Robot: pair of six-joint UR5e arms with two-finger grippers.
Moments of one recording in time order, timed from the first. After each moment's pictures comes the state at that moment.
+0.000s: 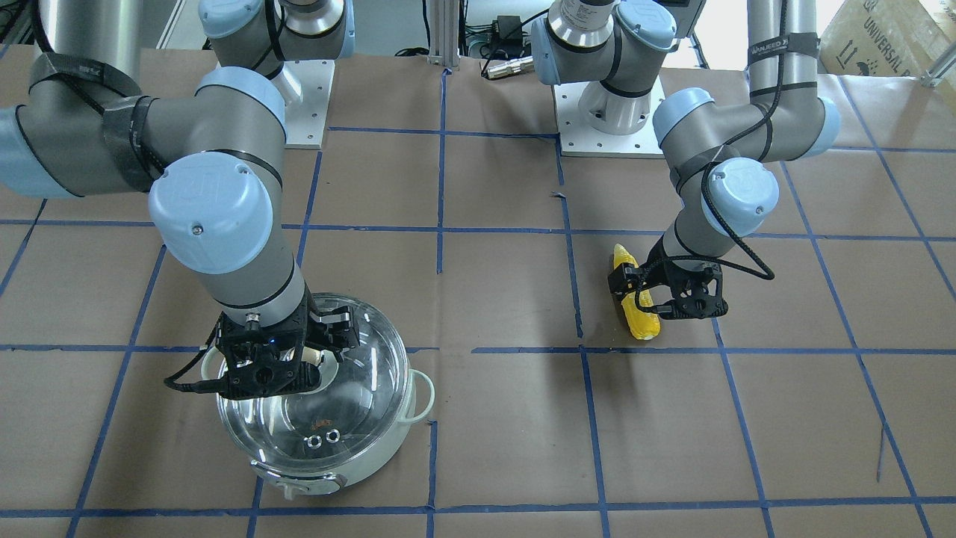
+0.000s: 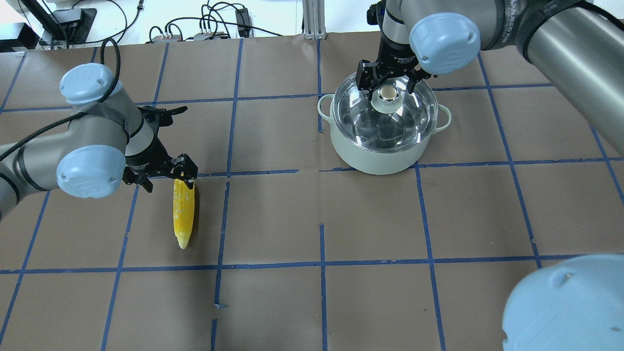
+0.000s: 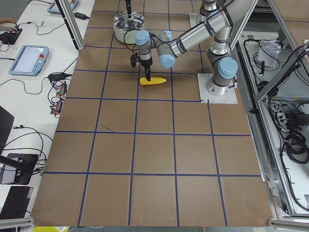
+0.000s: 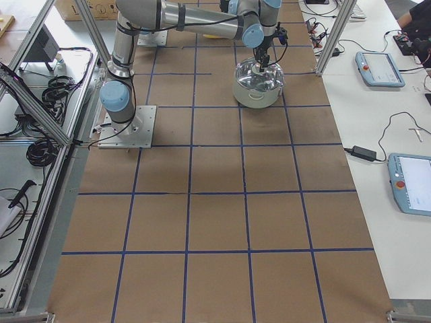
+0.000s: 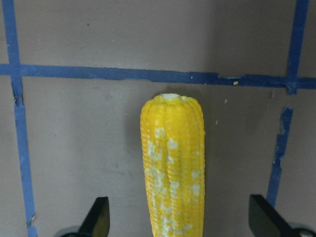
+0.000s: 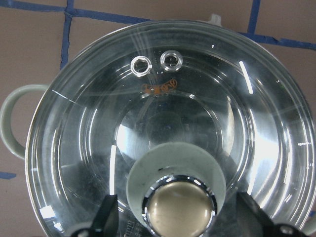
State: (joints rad) left arm -1.39 -1.80 -2.05 -0.96 1.61 0.12; right arm 1.70 -1.14 1.39 -1.84 -1.58 -0.02
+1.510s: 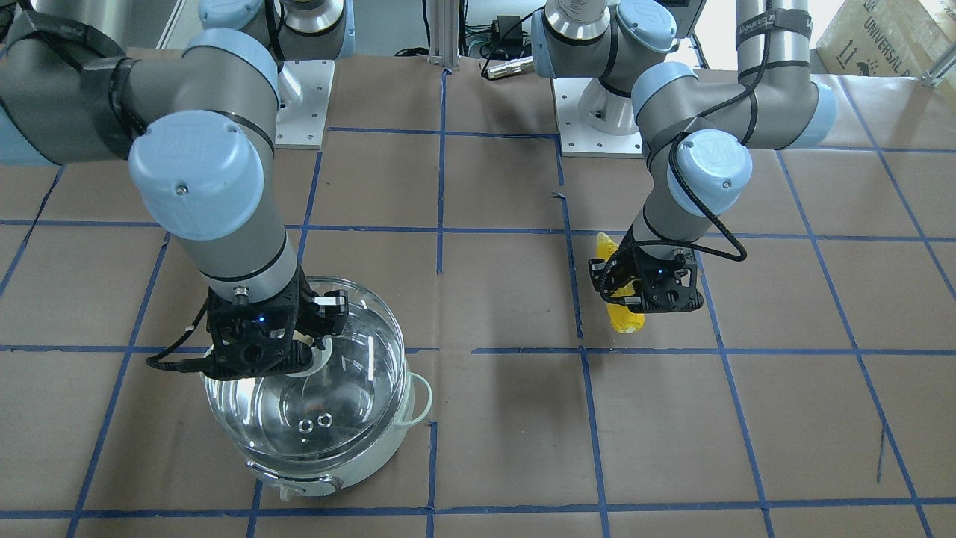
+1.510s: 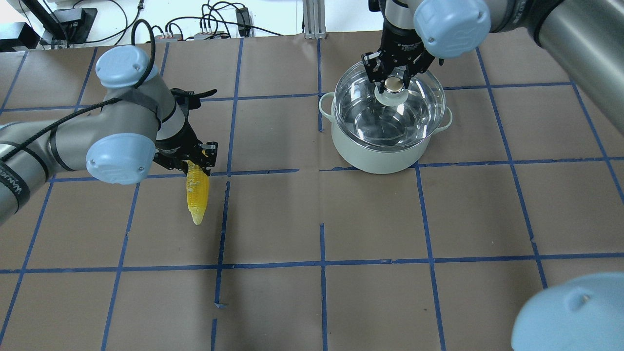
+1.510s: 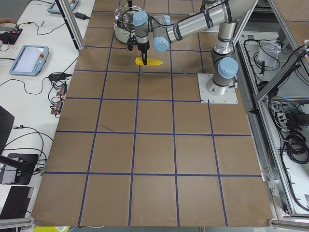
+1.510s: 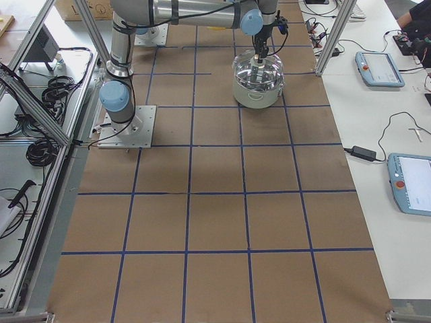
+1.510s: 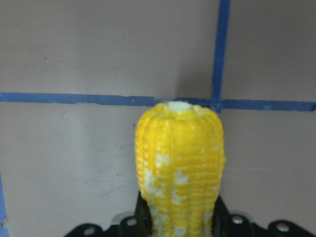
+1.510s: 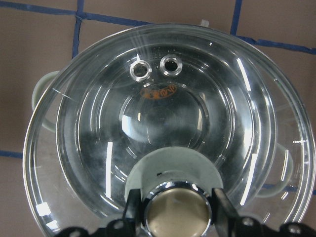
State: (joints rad) left arm -1.57 -1.74 -1.82 -1.24 1.57 -0.06; right arm 1.70 -1.22 1.30 -1.68 -1.59 -0.02
